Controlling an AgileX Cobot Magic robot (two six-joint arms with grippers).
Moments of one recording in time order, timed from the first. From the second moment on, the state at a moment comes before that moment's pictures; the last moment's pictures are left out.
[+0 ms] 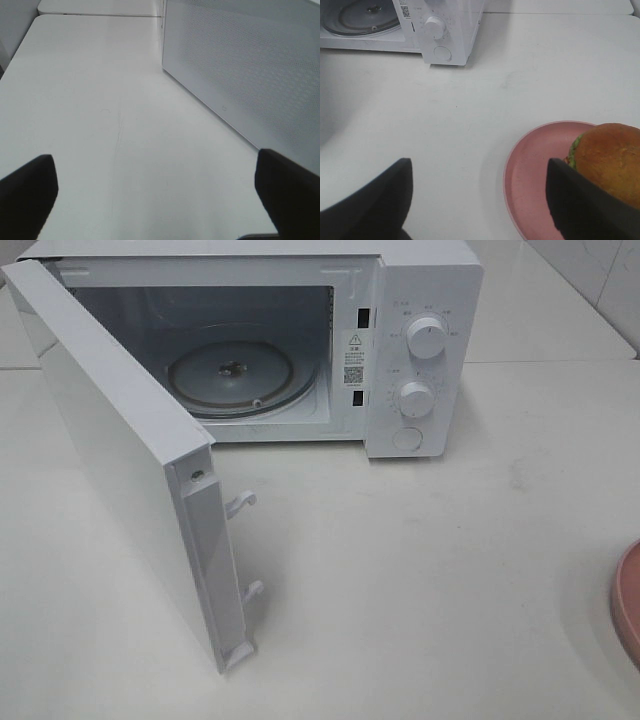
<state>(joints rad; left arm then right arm) 0.02 0.00 -0.52 -0.09 1.09 0.04 0.20 0.00 -0.50 -0.01 1.01 0.16</state>
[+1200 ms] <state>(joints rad) 0.02 0.11 -0.56 -0.09 1.04 0.04 0.20 0.00 -0.50 -0.01 1.01 0.15</state>
